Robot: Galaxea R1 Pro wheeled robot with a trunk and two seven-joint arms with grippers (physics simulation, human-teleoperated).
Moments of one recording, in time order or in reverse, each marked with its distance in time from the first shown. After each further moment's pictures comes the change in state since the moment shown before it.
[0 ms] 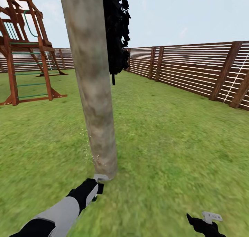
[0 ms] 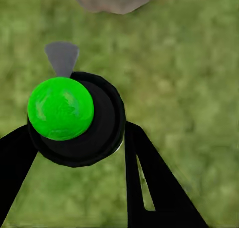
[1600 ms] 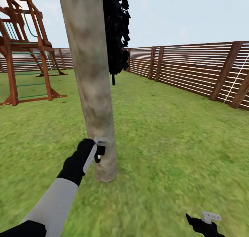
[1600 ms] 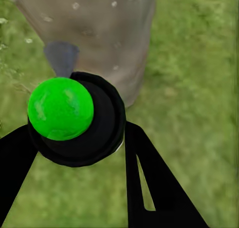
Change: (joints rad) left arm -0.050 0.007 0.005 -0.745 0.008 0.569 -0.002; right arm 0.000 0.005 0.001 0.001 0.002 0.000 0.001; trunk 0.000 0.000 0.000
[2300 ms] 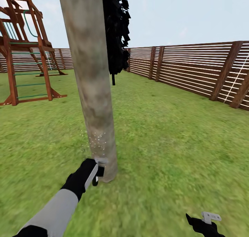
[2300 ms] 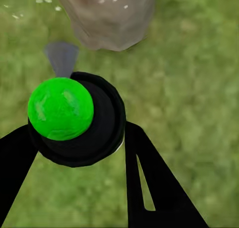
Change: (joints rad) left arm 0.068 0.007 -0.004 0.307 0.002 -0.174 0.003; right arm 0.000 0.000 0.000 0.001 0.000 0.000 0.000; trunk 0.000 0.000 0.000
